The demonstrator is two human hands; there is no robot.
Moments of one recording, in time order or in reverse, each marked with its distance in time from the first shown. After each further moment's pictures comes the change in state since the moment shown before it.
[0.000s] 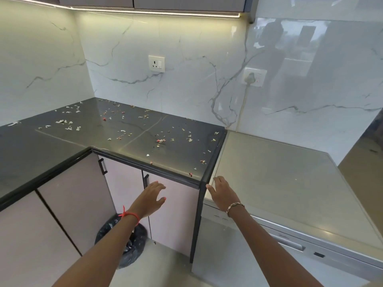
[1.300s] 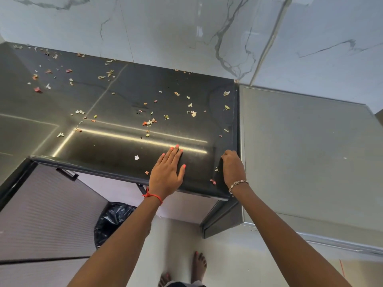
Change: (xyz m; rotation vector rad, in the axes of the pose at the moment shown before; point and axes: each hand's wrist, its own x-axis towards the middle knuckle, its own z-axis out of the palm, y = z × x) left_hand 0.214 -0.090 0.056 0.093 -0.011 0.158; right_hand 0.206 0.006 0.090 -0.099 0.093 0.296
